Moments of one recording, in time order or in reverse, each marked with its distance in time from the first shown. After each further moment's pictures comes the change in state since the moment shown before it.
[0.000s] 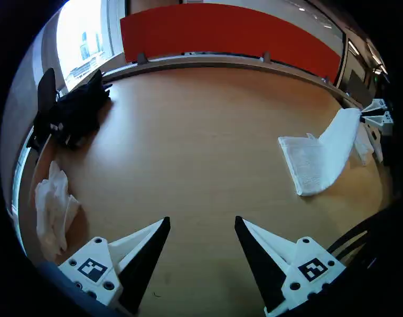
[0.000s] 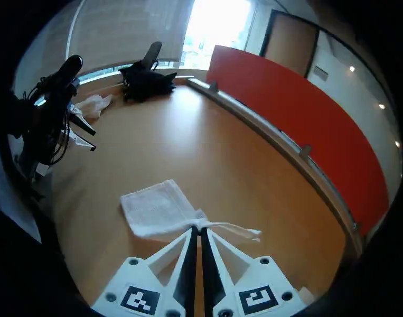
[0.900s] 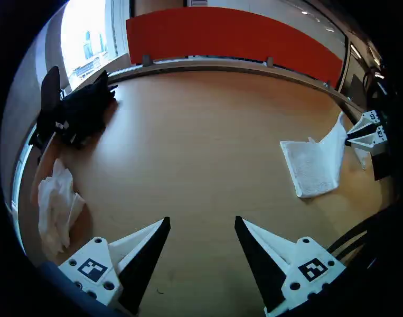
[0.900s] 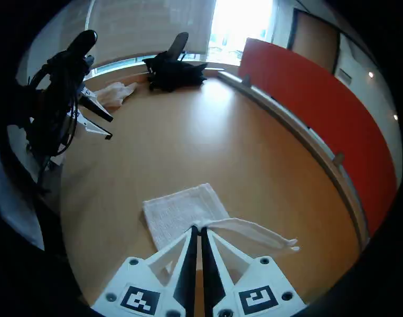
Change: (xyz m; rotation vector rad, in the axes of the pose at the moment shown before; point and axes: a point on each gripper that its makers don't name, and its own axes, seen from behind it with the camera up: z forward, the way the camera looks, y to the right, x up) left arm 0.001 -0.011 -0.012 0.012 0.017 -0.023; right arm 0.009 -0.063 0.057 0.156 -0.034 -0.070
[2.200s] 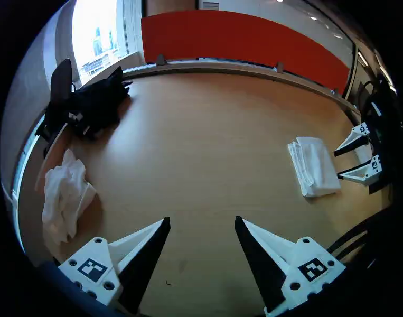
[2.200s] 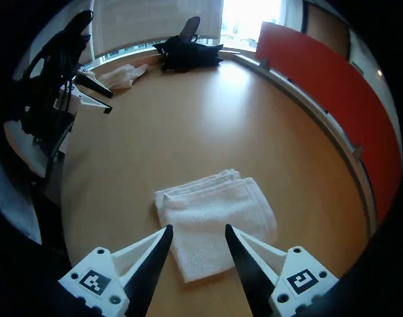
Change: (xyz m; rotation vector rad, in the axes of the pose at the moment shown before) left arm -0.009 -0.021 -0.017 0.038 0.012 -0.048; right arm -0.025 -0.030 0.030 0.075 -0.094 0.007
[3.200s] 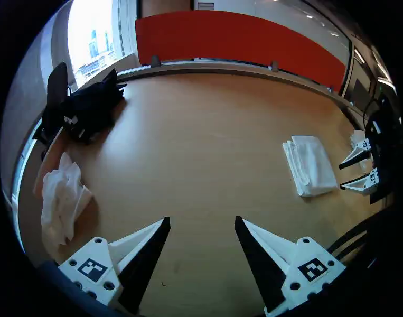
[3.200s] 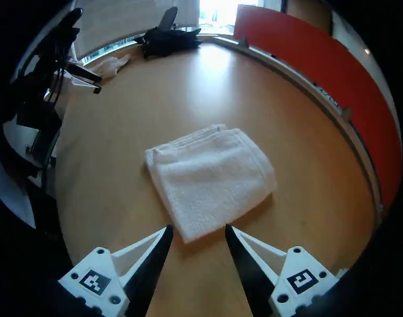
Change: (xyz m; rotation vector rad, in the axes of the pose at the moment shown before) left arm 0.002 0.009 0.000 -0.019 0.002 0.021; right arm -0.072 -0.003 -0.015 -0.050 -0.078 0.121
